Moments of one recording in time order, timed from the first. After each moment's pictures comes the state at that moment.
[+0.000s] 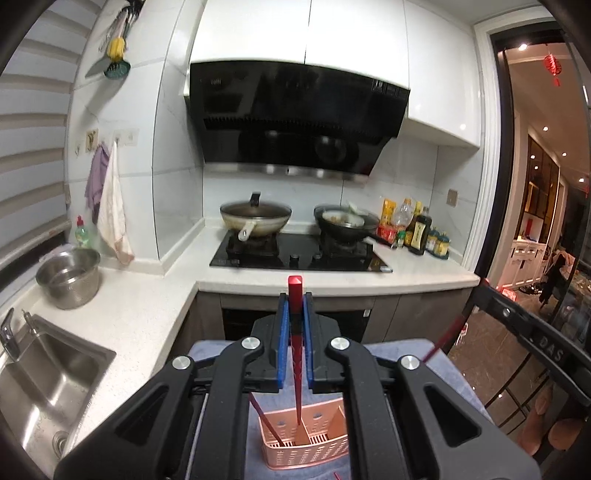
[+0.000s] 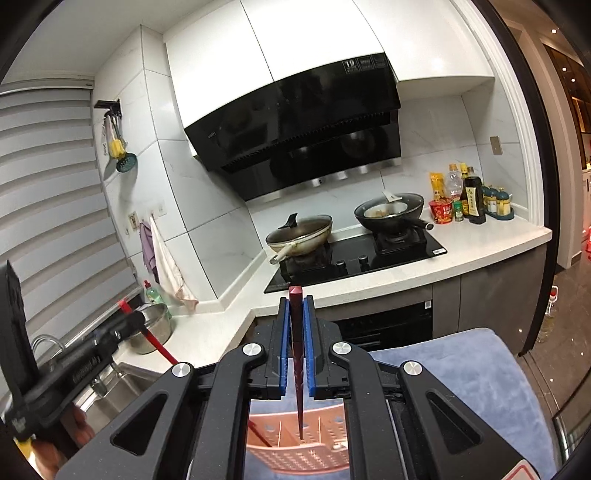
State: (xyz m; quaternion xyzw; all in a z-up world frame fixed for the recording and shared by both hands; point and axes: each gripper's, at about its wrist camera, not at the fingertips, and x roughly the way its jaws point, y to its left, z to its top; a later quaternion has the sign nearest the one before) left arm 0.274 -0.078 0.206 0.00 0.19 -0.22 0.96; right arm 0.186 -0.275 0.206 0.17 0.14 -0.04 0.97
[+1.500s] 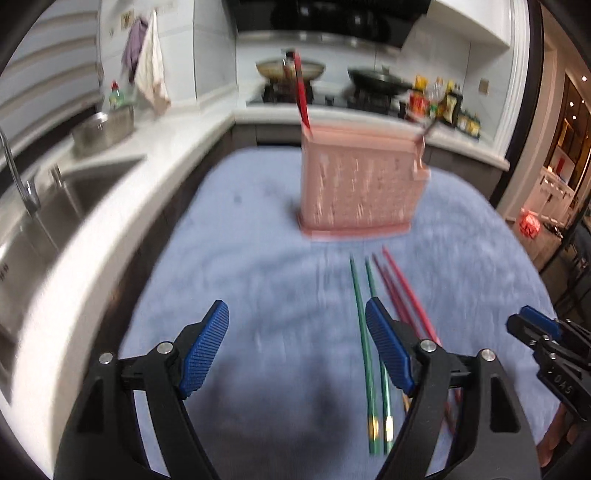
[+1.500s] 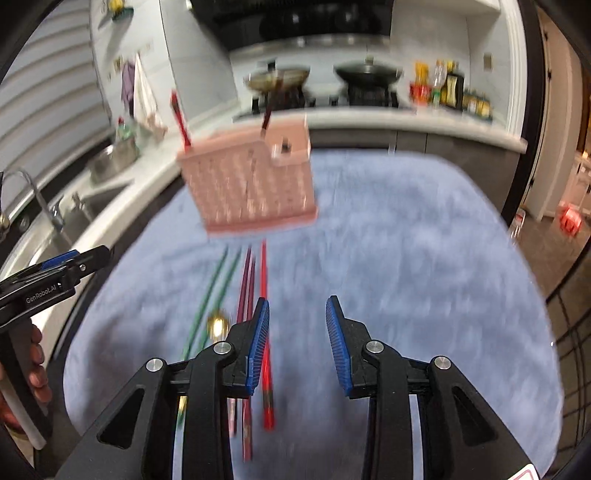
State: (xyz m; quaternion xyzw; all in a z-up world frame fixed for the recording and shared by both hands) left arm 0.129 -0.010 -0.029 0.04 0.39 -0.15 0.91; right arm 0.031 -0.222 -0.030 0.10 0.39 -0.06 0.92
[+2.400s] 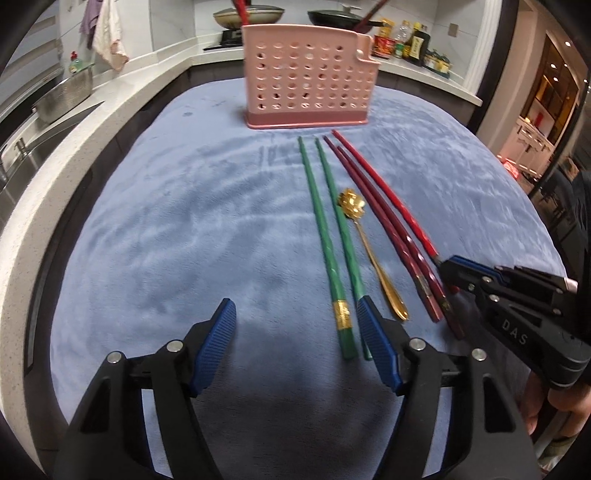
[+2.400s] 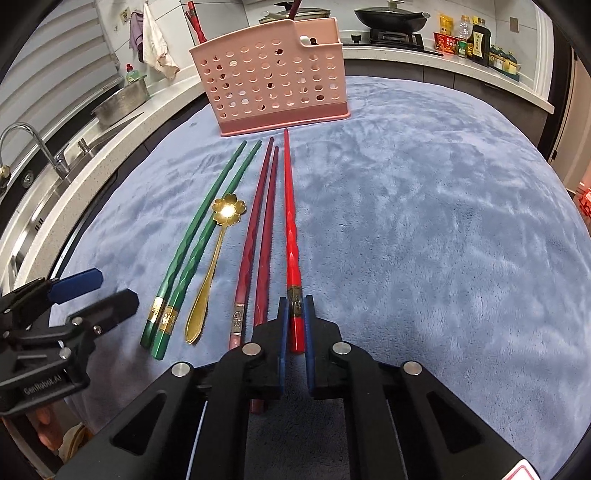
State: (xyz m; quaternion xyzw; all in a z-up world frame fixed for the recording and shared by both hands) left arm 0.071 -0.031 -0.095 0.07 0.46 -0.21 0.86; right arm 0.024 -0.191 -0.103 0.10 0.46 -0.02 0.88
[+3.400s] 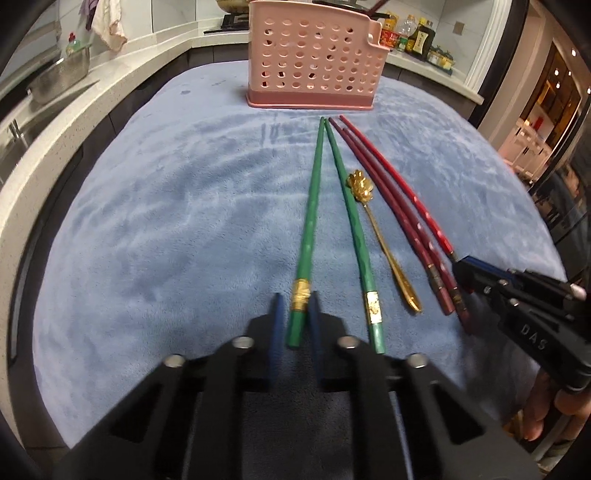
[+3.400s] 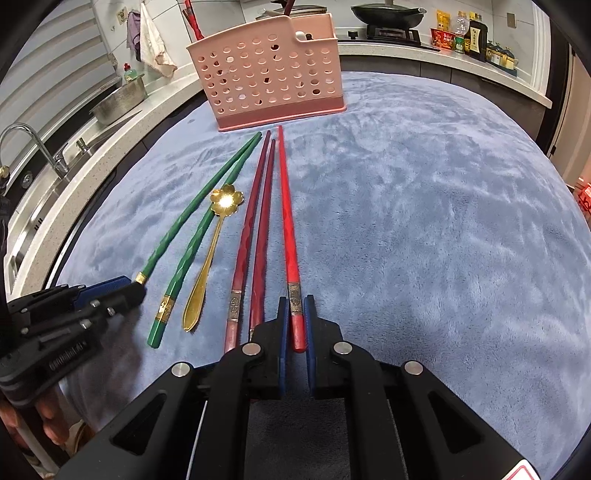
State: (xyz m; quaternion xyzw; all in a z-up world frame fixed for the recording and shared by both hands) left arm 0.080 -0.021 -0.111 0.05 0.49 -0.22 0.84; right arm 0.018 -0.193 -0.106 0.11 0.46 -0.02 0.88
